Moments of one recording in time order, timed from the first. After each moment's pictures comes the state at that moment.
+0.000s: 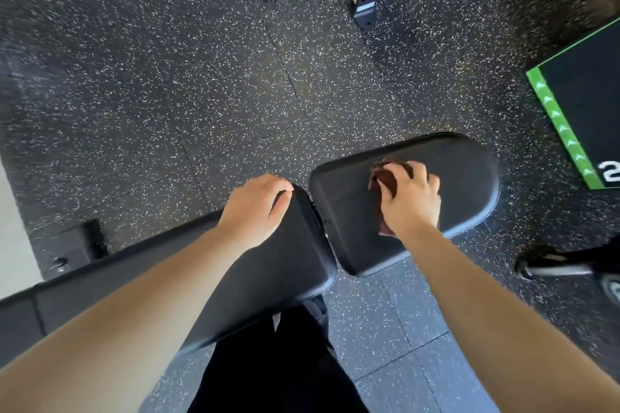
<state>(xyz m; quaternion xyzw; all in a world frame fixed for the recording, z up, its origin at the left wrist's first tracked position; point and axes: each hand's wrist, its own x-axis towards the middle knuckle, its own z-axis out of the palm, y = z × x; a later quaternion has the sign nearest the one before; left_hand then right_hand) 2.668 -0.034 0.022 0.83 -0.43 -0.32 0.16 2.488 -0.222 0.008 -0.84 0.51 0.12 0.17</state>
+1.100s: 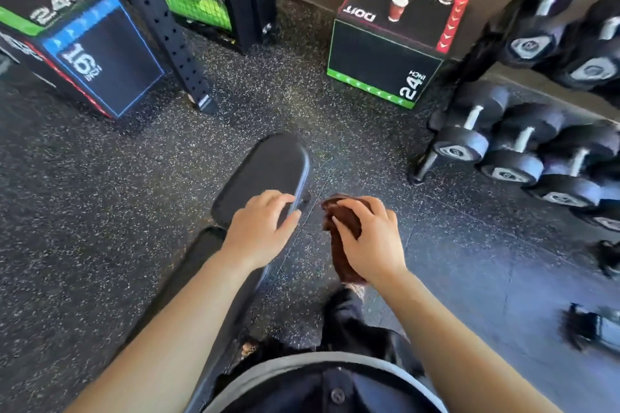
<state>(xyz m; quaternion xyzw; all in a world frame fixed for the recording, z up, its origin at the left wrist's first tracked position) 2.448 -0.049 0.263 0.66 -0.70 -0.27 0.07 2.247 -0.048 0.261 -0.68 0.67 -0.13 0.26</state>
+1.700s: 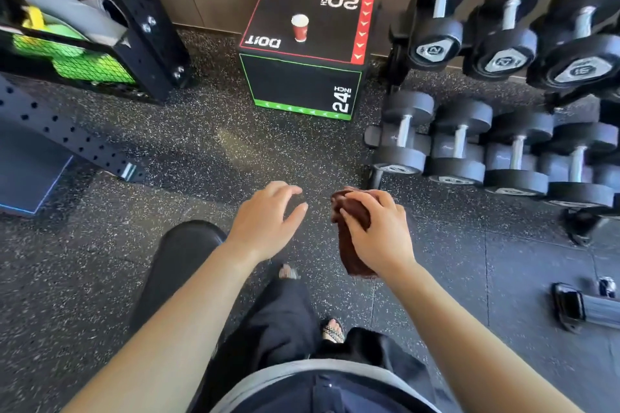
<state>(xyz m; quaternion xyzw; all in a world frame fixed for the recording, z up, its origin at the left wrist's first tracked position) 2.239 -0.310 0.269 0.55 -0.79 -0.27 0.04 2.043 -0.256 0.255 -0.58 0.75 -0.20 0.26</state>
